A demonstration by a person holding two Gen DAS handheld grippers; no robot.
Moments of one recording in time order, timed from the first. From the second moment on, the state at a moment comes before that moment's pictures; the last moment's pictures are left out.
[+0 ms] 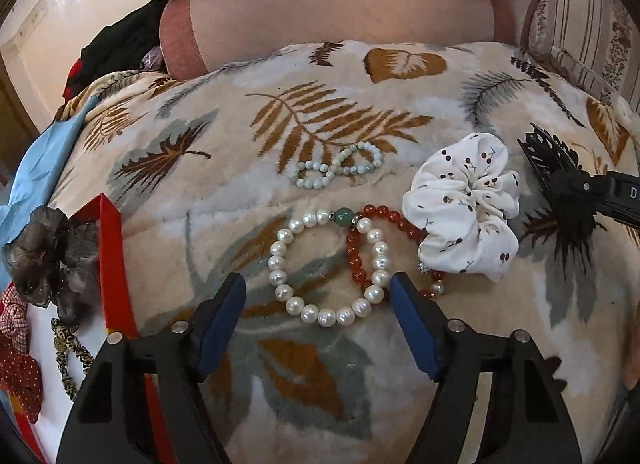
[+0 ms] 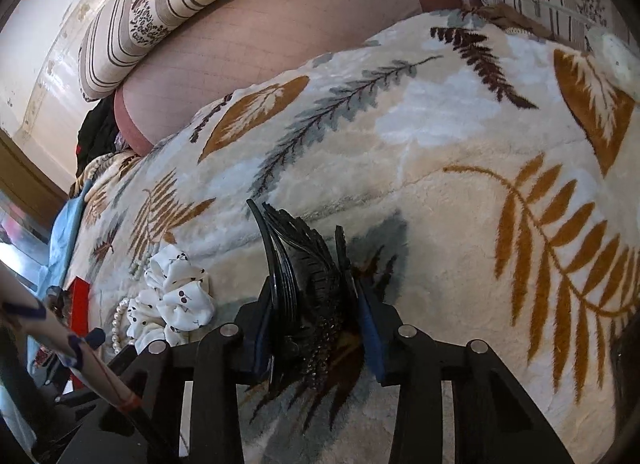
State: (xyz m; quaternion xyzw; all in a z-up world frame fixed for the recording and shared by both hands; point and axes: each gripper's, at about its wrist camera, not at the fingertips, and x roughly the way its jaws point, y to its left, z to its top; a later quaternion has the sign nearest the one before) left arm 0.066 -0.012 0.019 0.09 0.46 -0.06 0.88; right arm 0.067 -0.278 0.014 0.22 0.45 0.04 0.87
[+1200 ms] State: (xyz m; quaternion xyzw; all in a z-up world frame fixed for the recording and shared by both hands) left arm -0.076 0.024 0.062 -0.01 0.41 -0.09 0.91; right arm -0.053 -0.240 0.054 0.17 0.38 0.07 0.91
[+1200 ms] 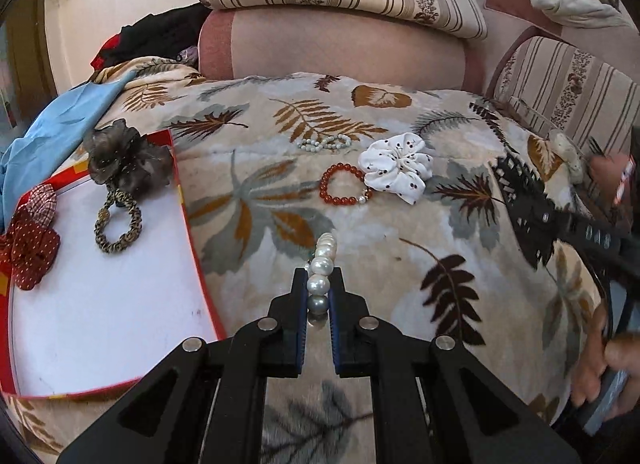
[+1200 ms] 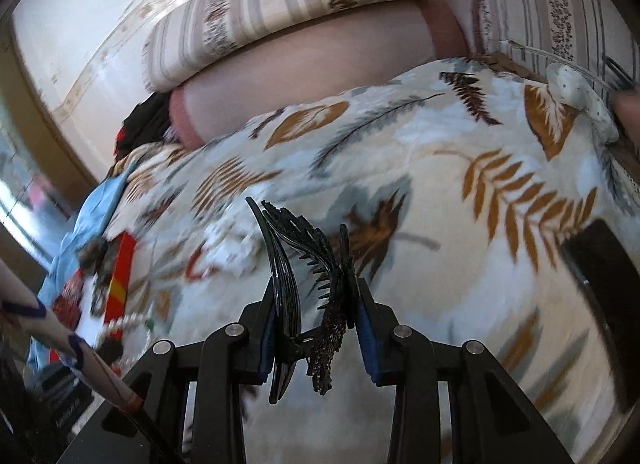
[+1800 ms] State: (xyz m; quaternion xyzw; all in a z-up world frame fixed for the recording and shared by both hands) left arm -0.107 0.026 0.079 -0.02 0.39 -0.11 0.92; right arm -0.105 -0.188 0.031 0.11 0.39 0.10 0.91
